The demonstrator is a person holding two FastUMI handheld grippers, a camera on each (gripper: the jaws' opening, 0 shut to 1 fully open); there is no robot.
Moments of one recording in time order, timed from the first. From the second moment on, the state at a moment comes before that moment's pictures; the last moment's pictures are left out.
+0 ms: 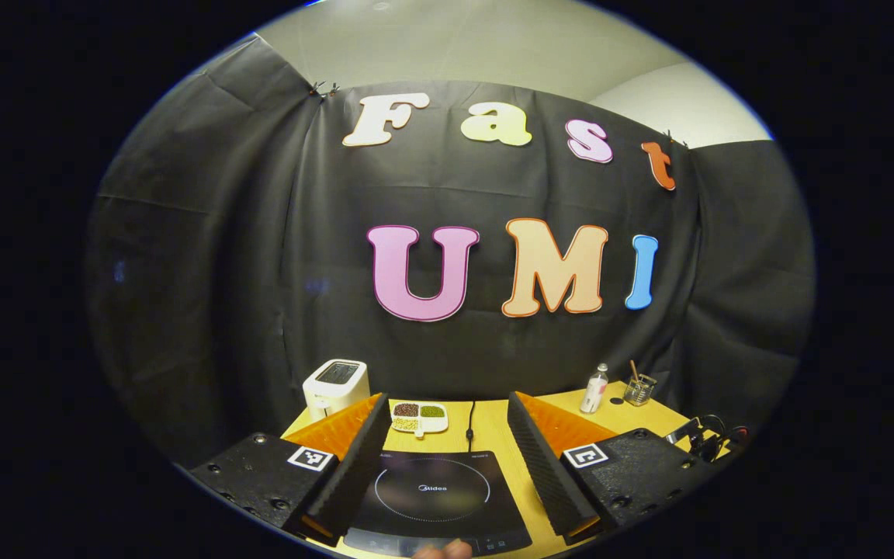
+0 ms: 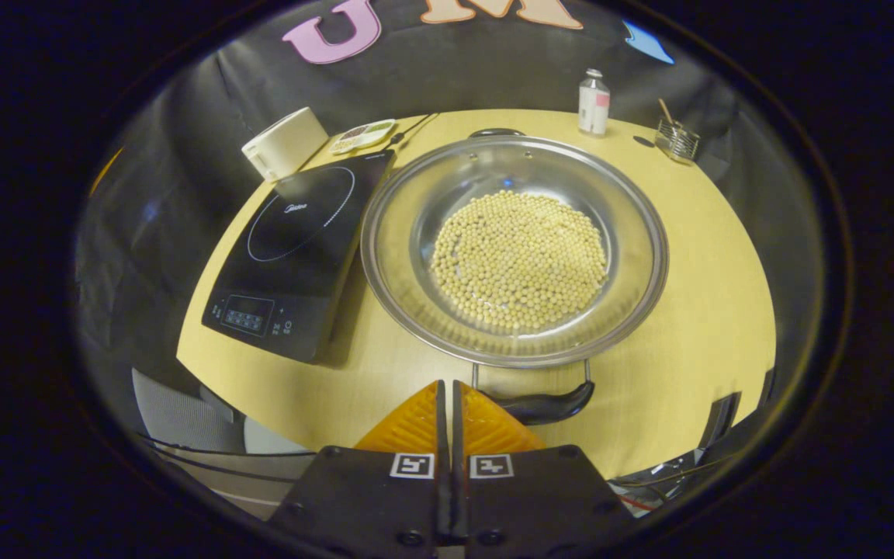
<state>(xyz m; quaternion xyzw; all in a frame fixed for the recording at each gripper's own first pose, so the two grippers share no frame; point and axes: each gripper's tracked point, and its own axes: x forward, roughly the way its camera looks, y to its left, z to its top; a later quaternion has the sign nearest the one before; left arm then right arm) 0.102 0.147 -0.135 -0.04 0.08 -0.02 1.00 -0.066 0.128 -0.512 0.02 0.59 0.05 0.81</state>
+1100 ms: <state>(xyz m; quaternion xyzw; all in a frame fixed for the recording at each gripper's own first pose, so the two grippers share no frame) 0.089 0.114 -0.137 -0.03 0.11 0.02 0.99 -0.026 -0.007 -0.522 0.03 0.58 -0.01 0.81</state>
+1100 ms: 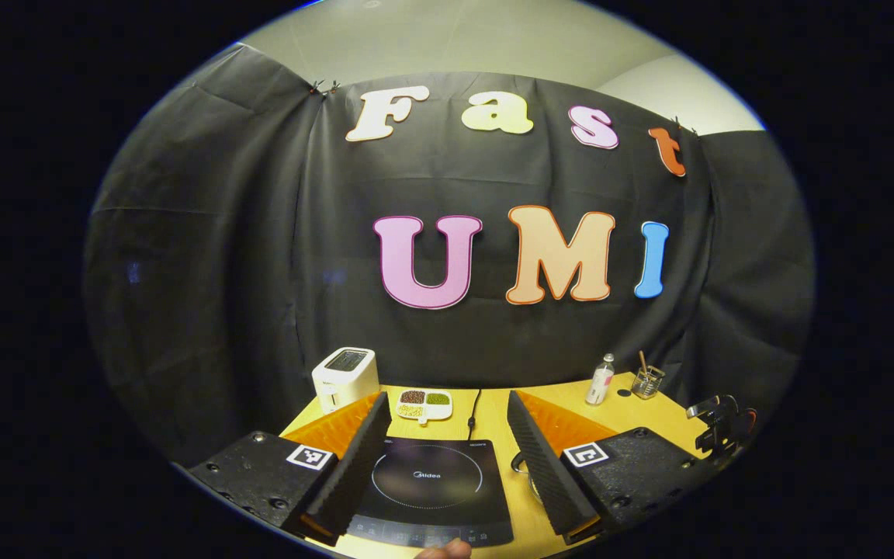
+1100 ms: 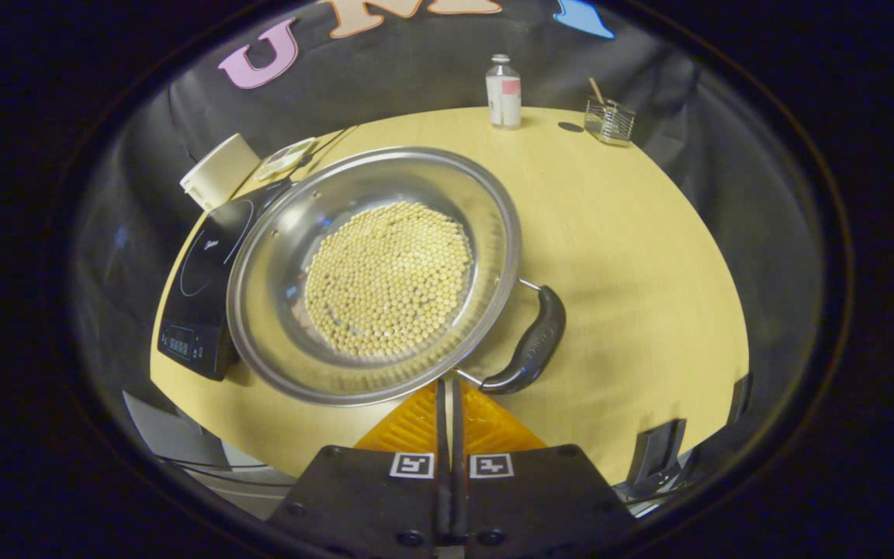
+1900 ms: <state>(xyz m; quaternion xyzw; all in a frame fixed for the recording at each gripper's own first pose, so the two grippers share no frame) 0.083 0.001 -0.203 -0.10 0.23 0.04 0.97 0.044 -0.067 -0.534 0.01 0.54 0.08 0.84</state>
